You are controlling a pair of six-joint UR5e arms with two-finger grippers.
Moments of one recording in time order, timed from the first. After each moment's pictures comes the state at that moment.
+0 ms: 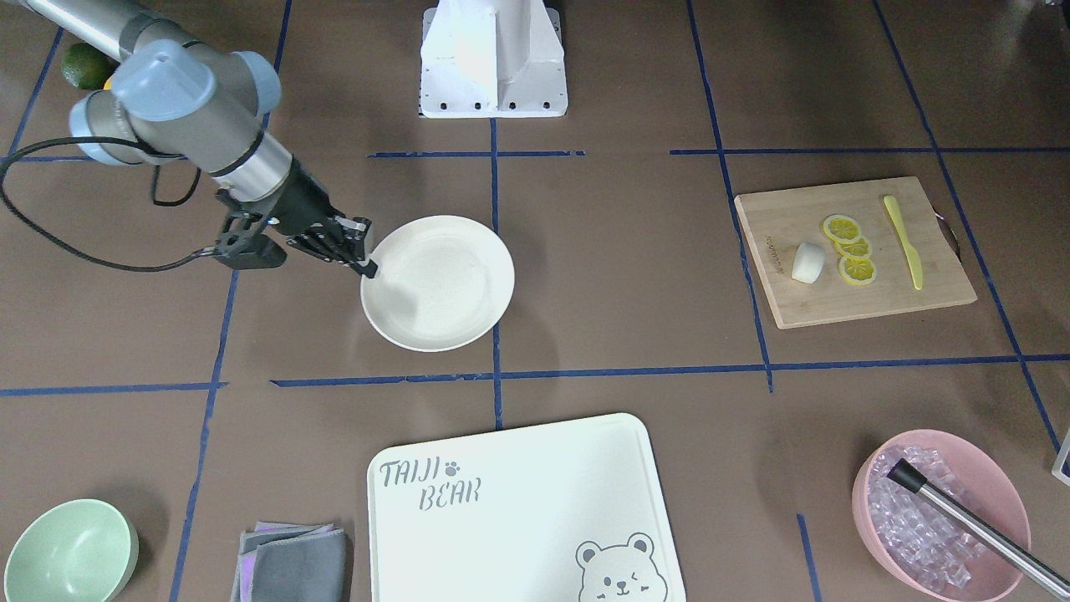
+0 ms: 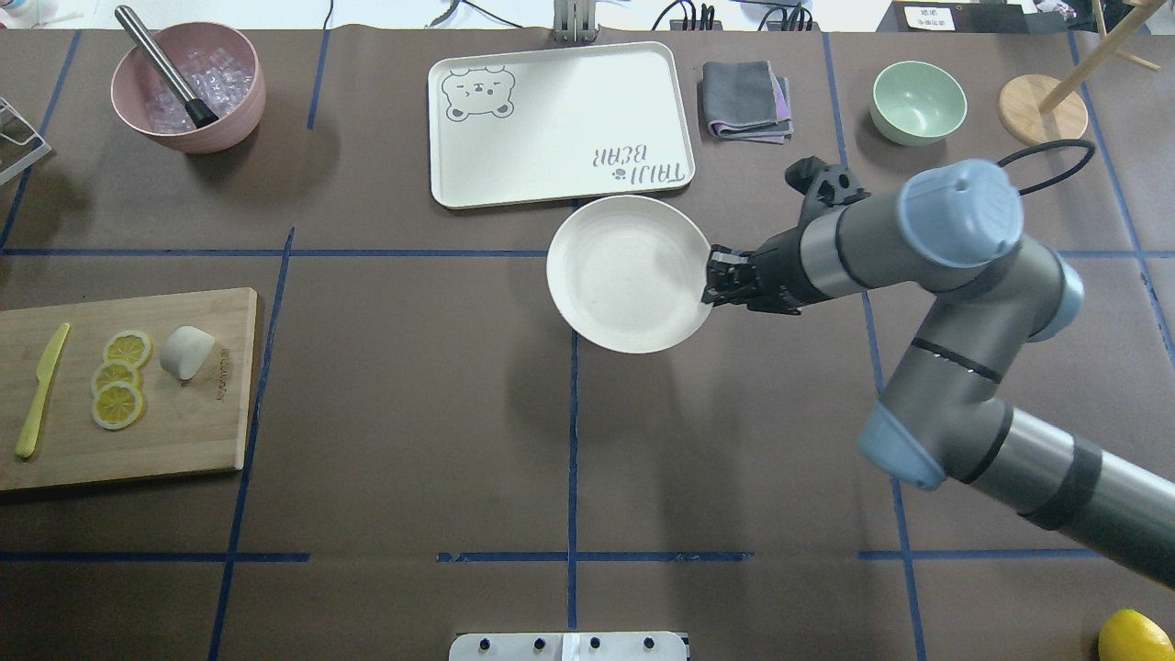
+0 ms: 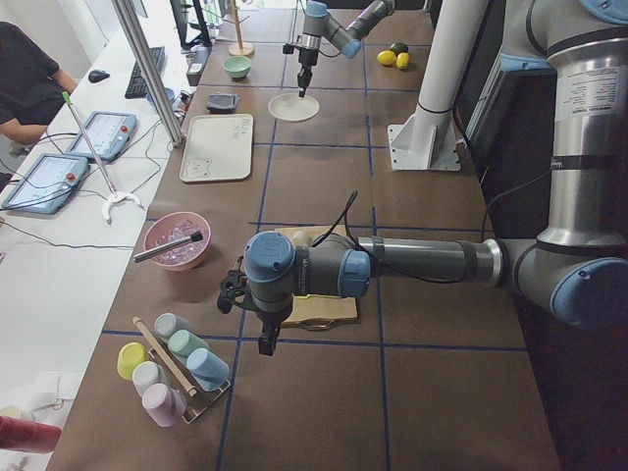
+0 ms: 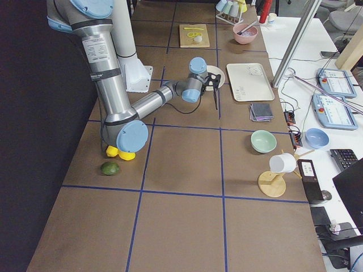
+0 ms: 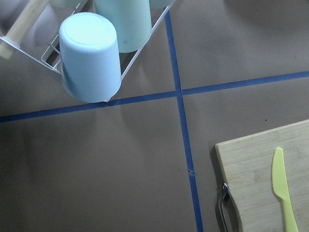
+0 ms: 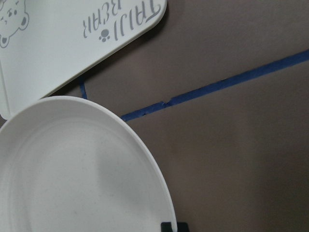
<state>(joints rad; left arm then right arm) -1.62 -1.51 -1.66 -1.60 -2.36 0.14 0.64 -1.17 1.72 -0.96 1.96 1.58</state>
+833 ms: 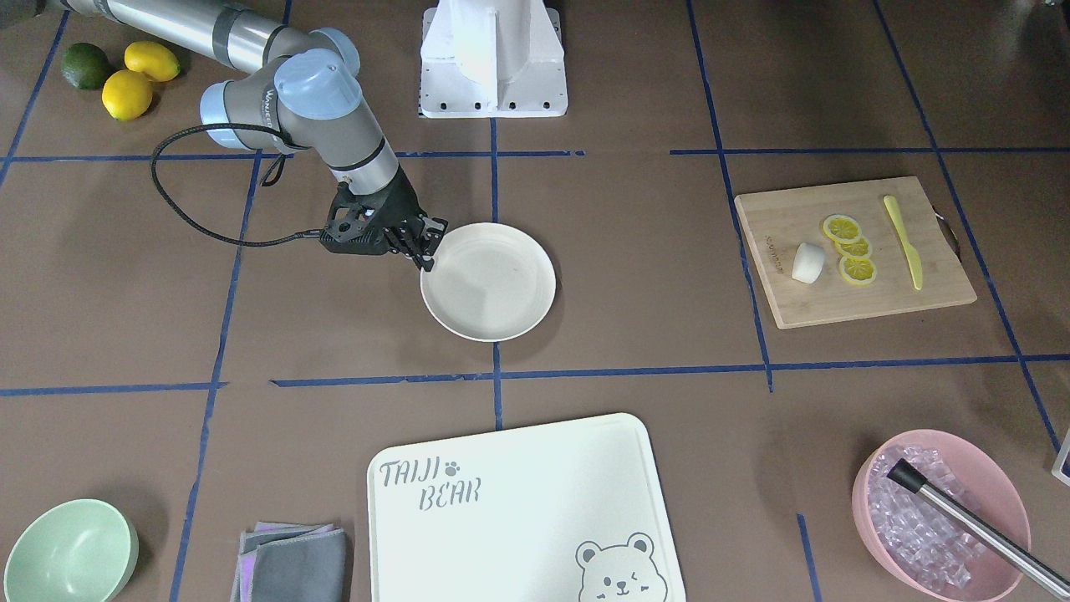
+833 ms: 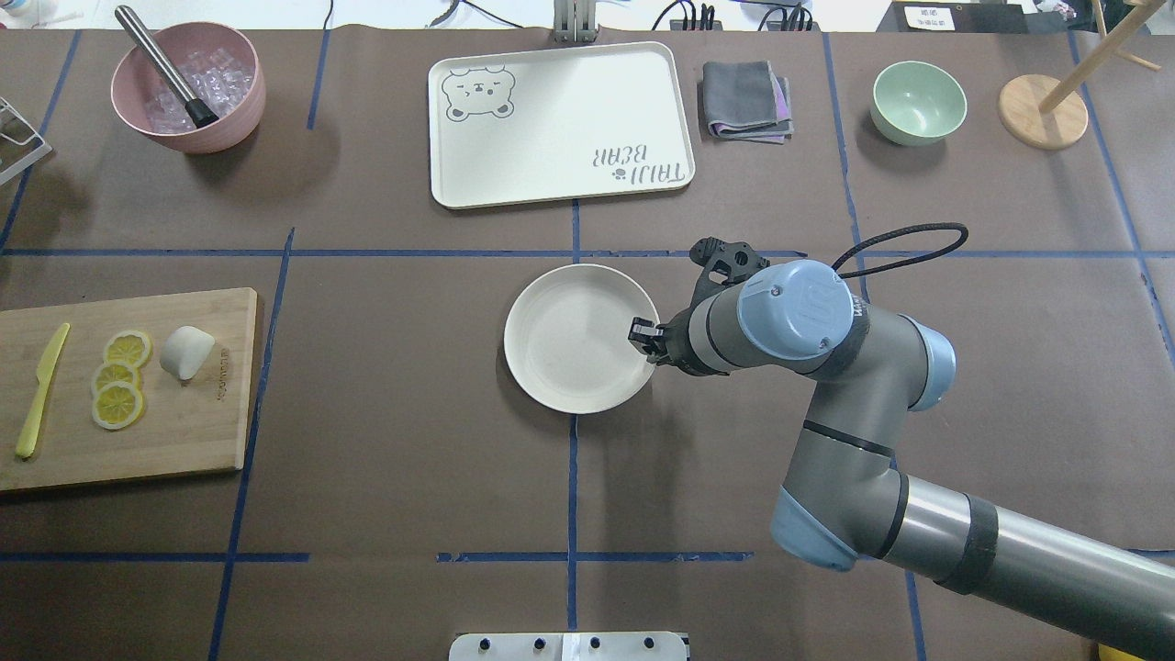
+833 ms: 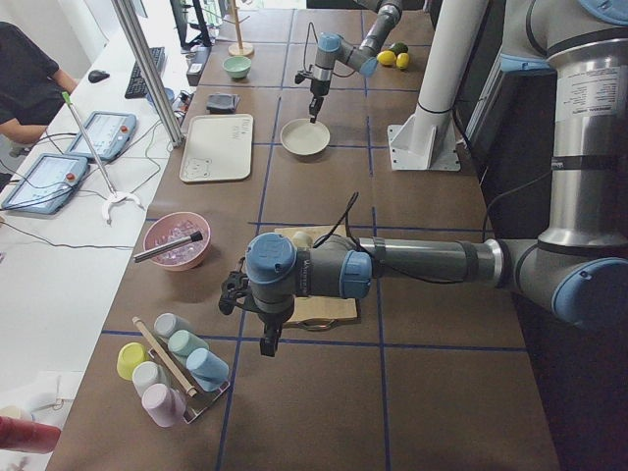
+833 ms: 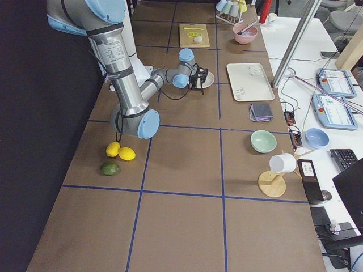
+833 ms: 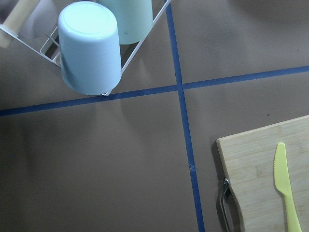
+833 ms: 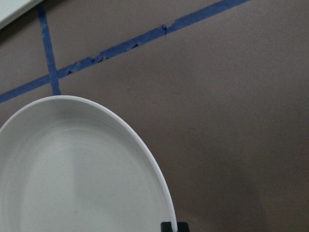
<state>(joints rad) -1.62 -1.50 -1.66 -1.60 -2.36 0.14 0.49 -1.09 1.66 -1.12 1.79 1.58</state>
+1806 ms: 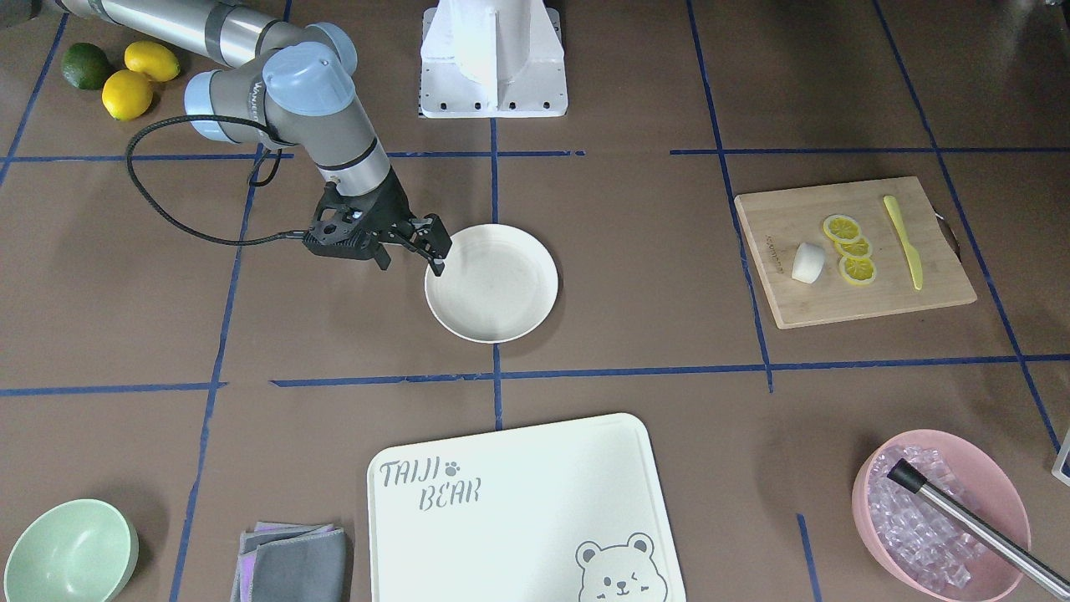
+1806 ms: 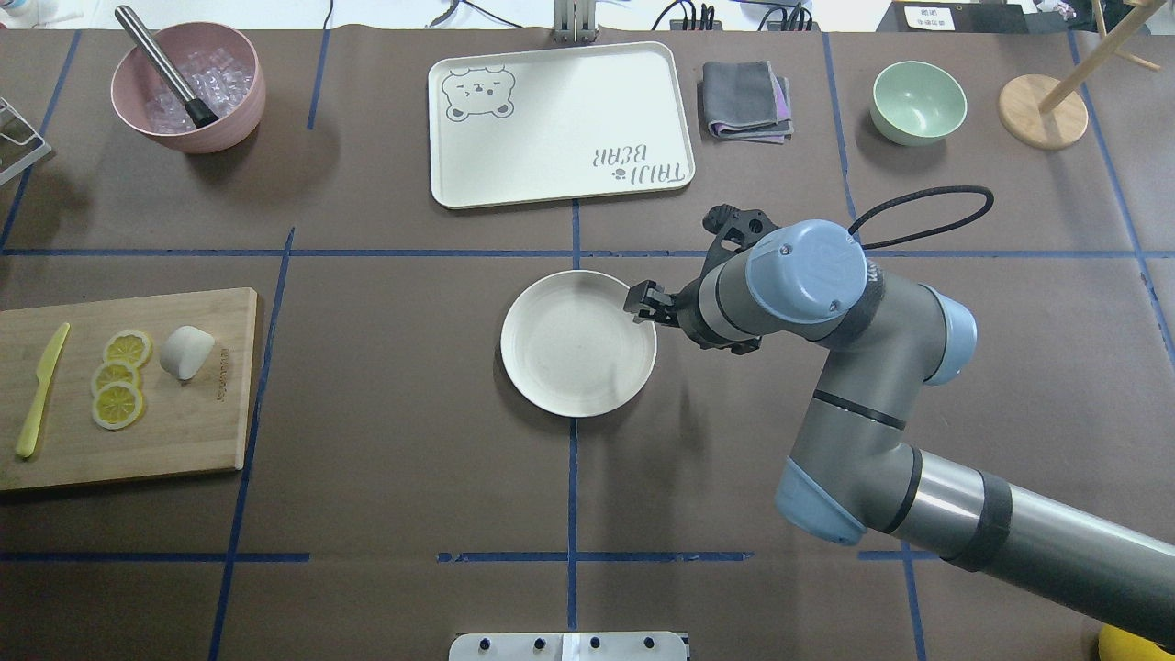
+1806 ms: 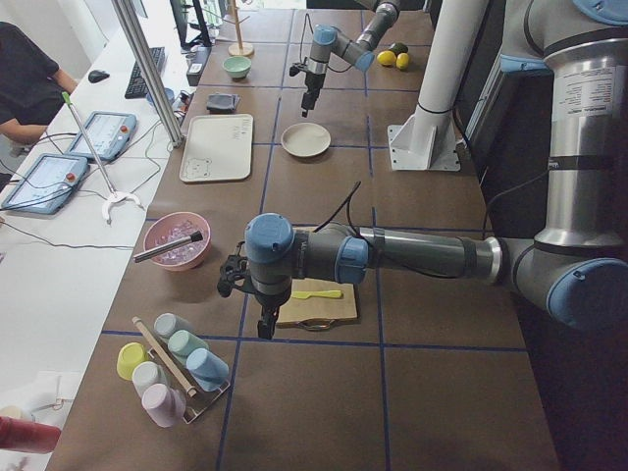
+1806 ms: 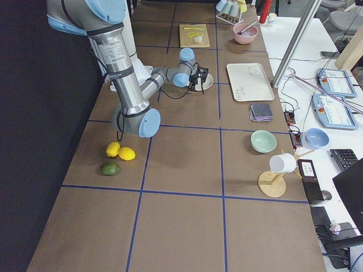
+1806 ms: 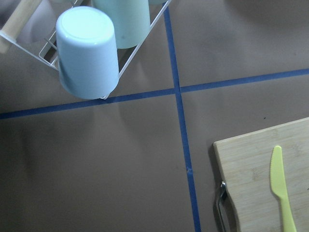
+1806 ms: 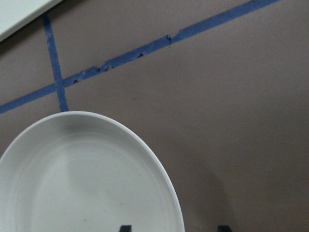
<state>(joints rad) -1.54 -1.51 -1.77 -1.59 -2.36 0.00 0.56 -1.08 1.73 -1.27 1.81 1.54</state>
